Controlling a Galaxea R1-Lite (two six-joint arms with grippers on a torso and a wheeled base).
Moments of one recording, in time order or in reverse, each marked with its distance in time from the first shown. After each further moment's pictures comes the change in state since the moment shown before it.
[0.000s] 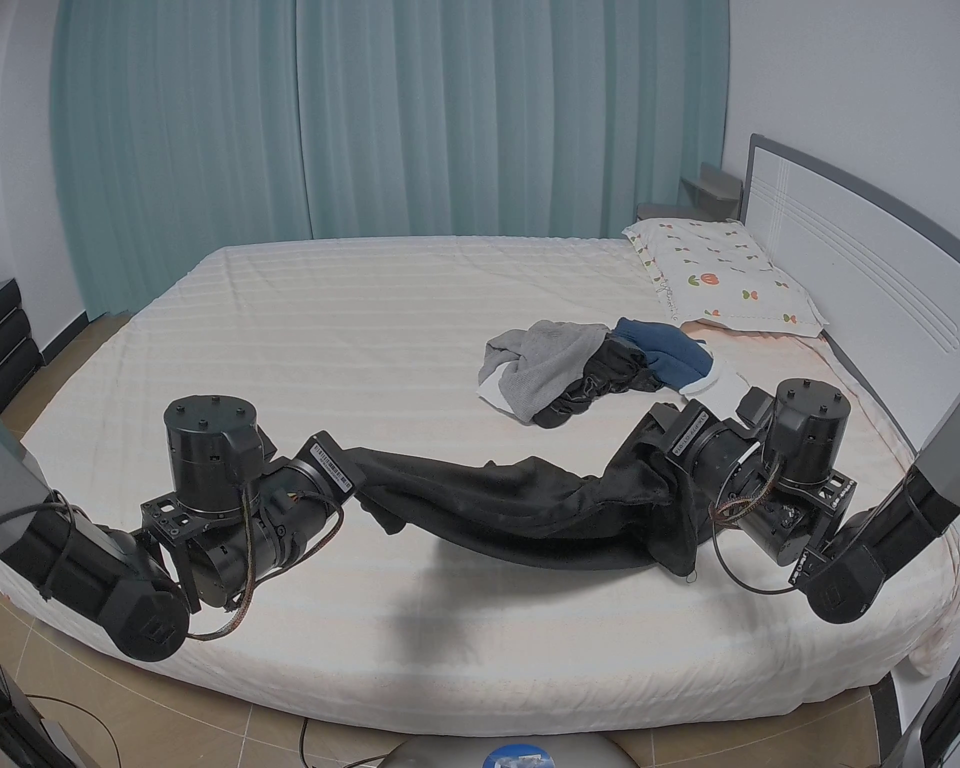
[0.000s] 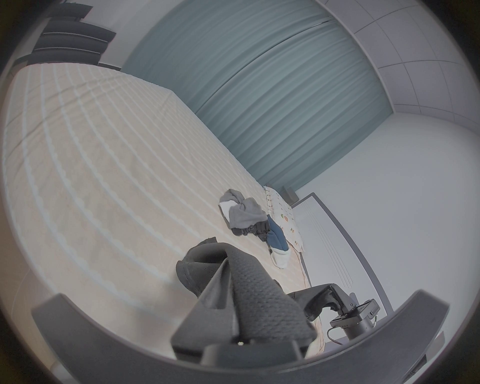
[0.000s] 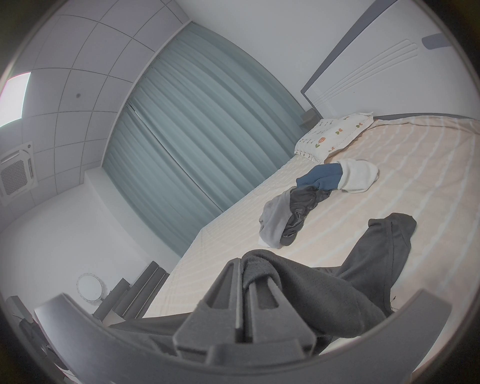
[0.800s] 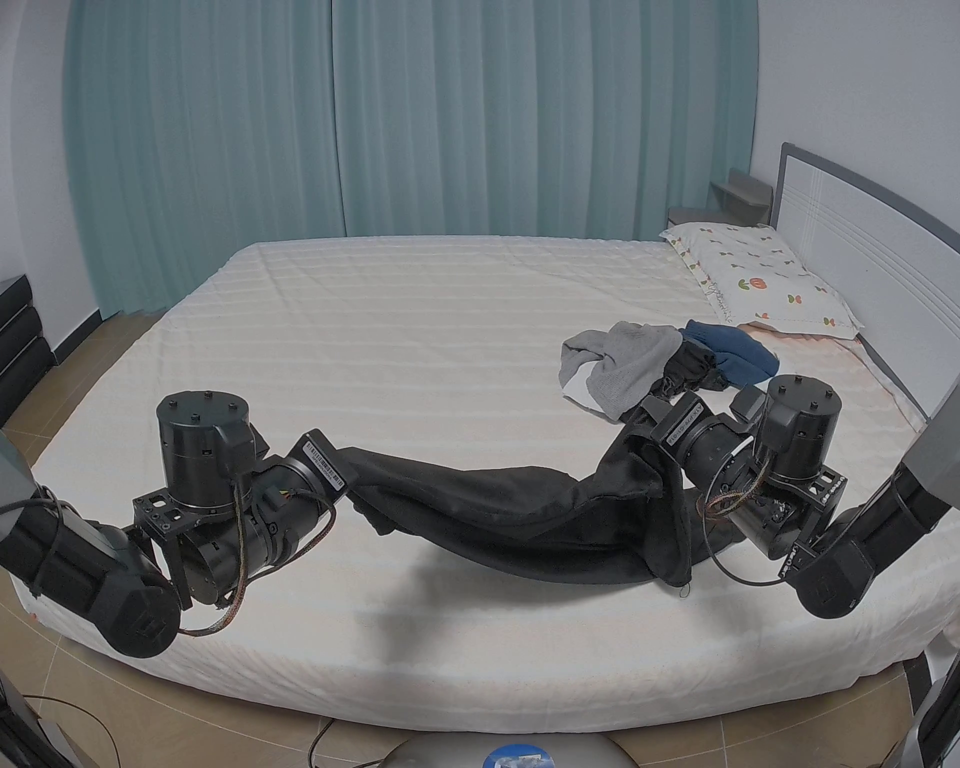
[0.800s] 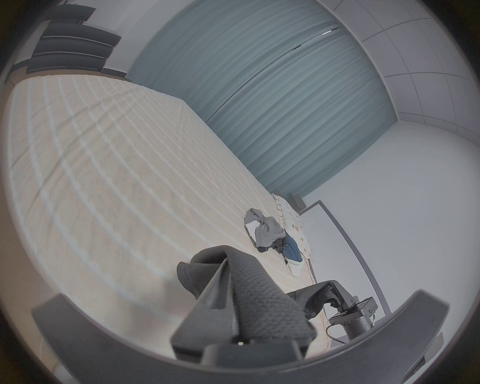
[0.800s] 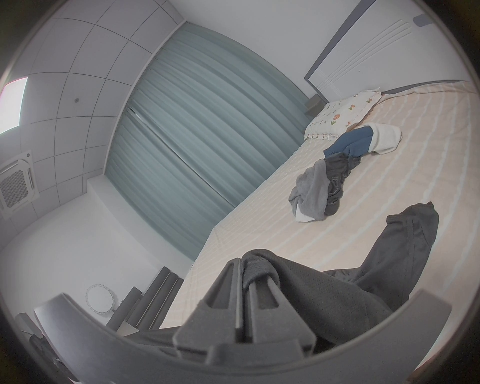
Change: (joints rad) left arm 0.011 -0.024 -0.003 0.041 -0.001 0.003; right arm -0.002 0.032 -0.036 -0.018 0.014 0.081
